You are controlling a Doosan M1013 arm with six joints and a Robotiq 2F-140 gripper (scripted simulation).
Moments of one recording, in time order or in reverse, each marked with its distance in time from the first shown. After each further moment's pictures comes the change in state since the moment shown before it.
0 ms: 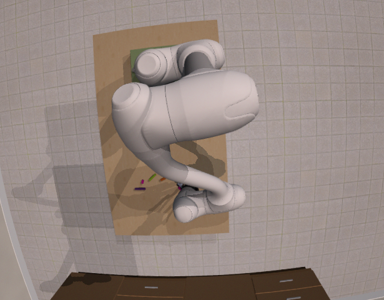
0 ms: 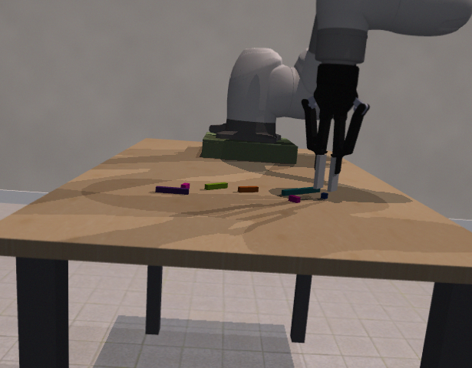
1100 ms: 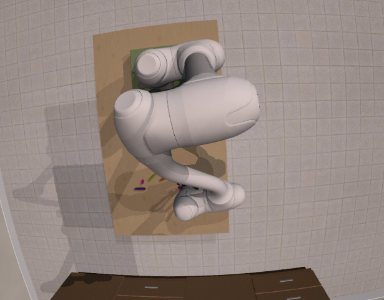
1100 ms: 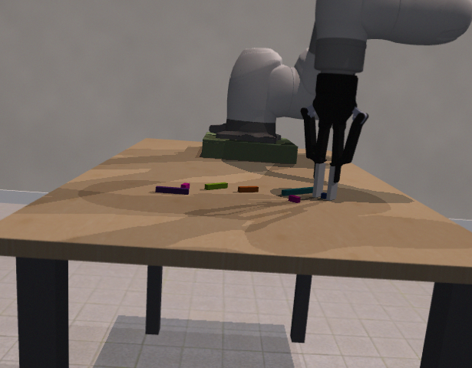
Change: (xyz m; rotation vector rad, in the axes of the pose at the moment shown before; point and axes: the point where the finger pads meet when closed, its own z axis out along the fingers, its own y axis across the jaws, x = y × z) arm 0.000 0.000 0.017 0.000 0.000 0.000
